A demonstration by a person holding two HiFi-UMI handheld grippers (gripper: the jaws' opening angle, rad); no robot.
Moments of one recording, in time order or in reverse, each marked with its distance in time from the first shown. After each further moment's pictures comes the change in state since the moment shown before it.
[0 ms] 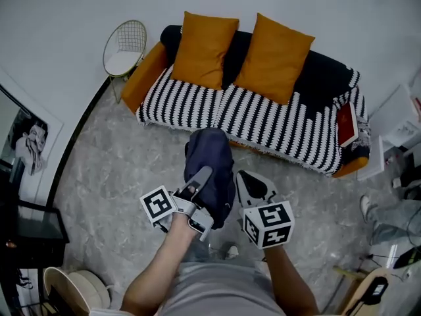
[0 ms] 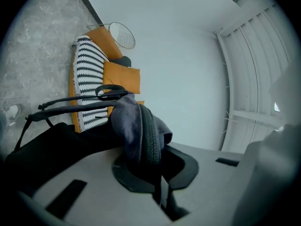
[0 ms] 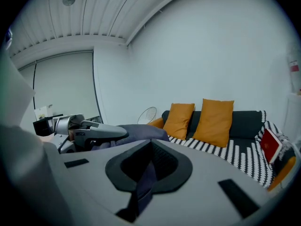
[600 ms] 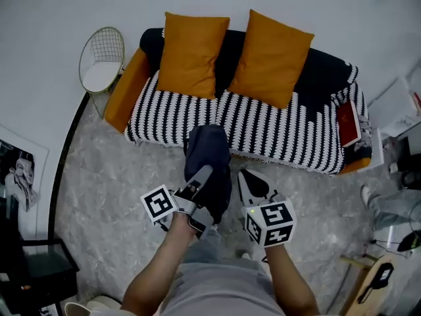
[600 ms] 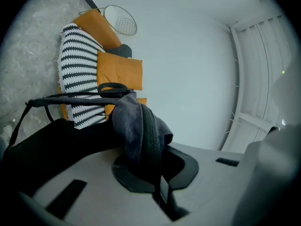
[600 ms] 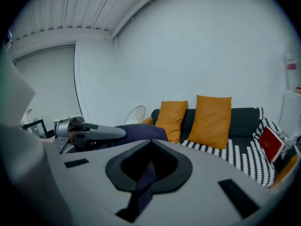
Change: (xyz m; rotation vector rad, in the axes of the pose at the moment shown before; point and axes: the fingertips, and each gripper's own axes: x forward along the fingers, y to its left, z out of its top) left arm 0.096 0.030 0.125 -0.042 0.145 0.016; right arm 0.138 -0.037 0.046 0.073 0.038 -0.136
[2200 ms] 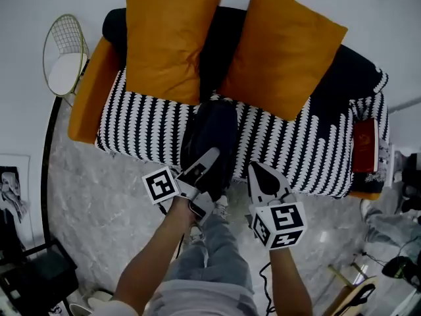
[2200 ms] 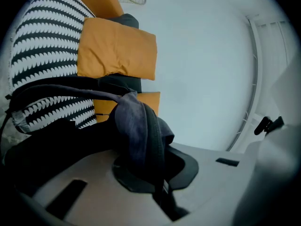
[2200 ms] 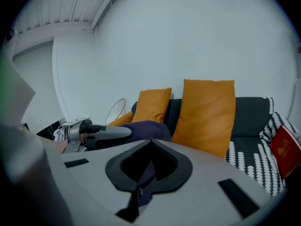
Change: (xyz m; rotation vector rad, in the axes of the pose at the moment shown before) left arm 0.272 0.136 0.108 -0.017 0.103 0.016; right arm 0.207 -0.217 0.012 0.063 0.097 -0.043
